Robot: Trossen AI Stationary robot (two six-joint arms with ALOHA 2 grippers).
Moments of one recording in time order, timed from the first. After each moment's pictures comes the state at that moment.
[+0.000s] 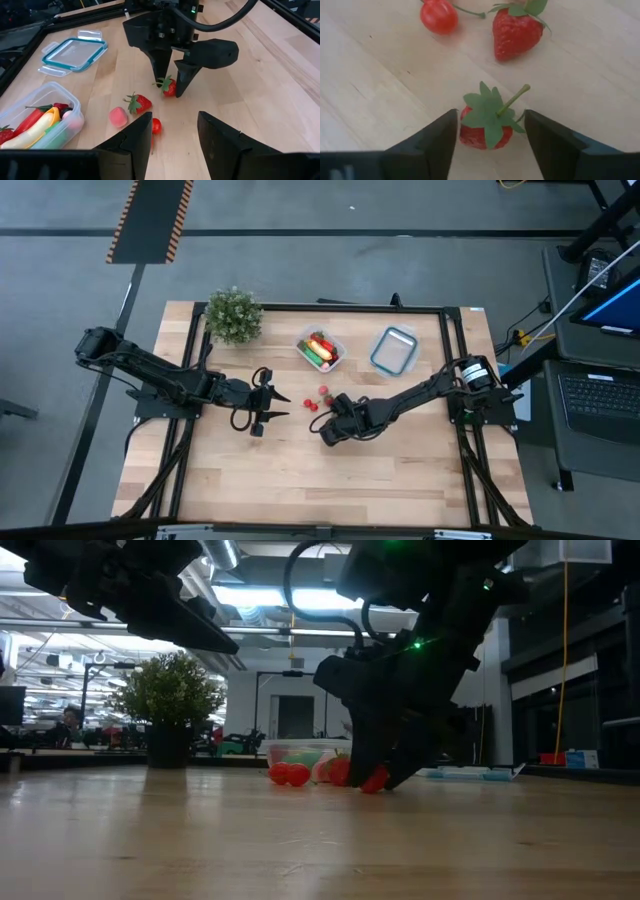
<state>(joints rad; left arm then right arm) -0.23 1.12 0.46 0.19 -0.23 0.08 0.27 2.00 1.20 -0.42 0.38 1.12</state>
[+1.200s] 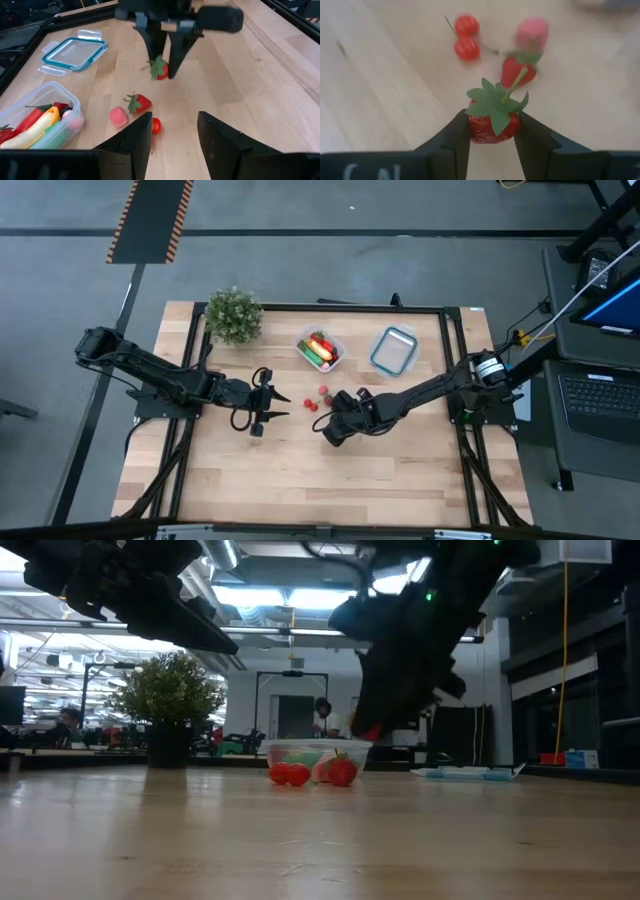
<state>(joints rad) -0.23 1.12 0.46 0.19 -0.23 0.08 0.29 1.87 1.20 -0.45 0.43 0.90</state>
